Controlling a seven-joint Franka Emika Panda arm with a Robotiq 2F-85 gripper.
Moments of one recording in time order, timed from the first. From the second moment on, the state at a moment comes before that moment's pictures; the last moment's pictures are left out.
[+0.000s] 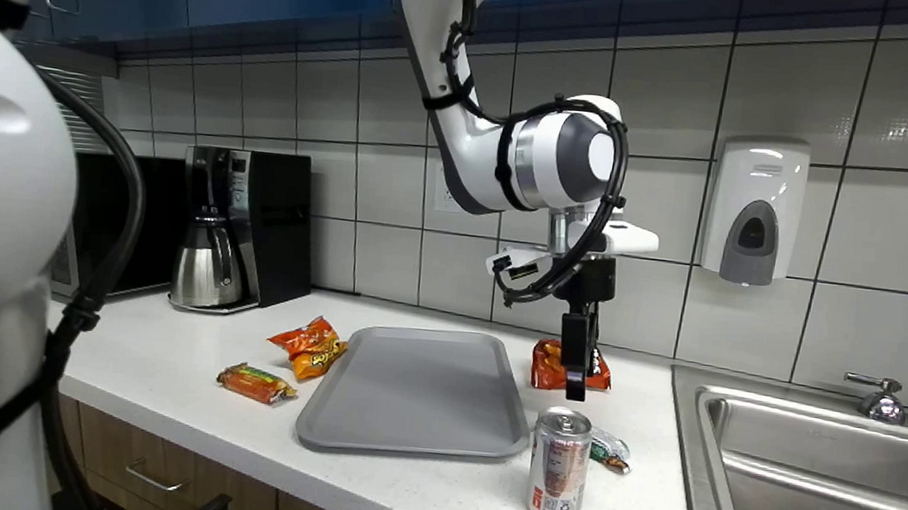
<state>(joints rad) -0.14 0.27 -0.25 -2.24 -0.14 2.46 1.23</state>
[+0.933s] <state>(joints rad) -0.14 0.43 -0.26 -2.13 -0.03 2.50 1.26</state>
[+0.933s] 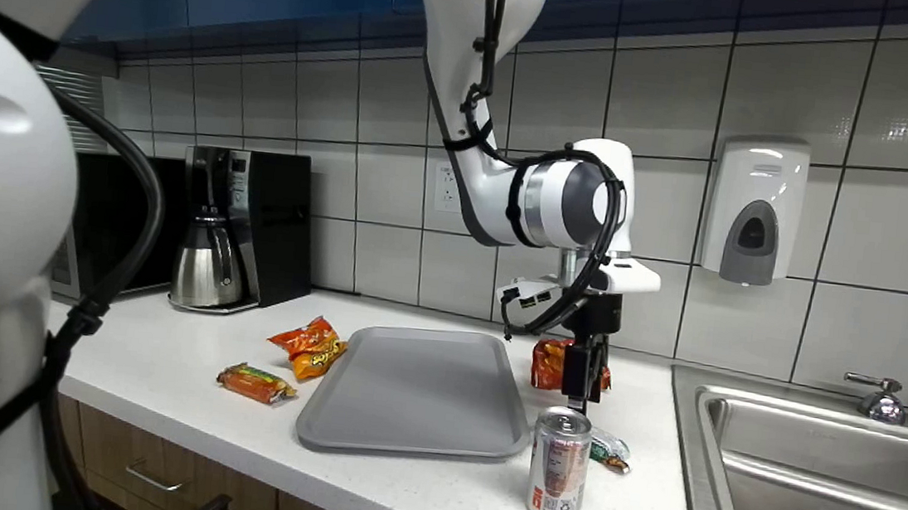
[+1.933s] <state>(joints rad) -0.11 0.55 -0.29 -2.04 -0.02 2.55 1.38</state>
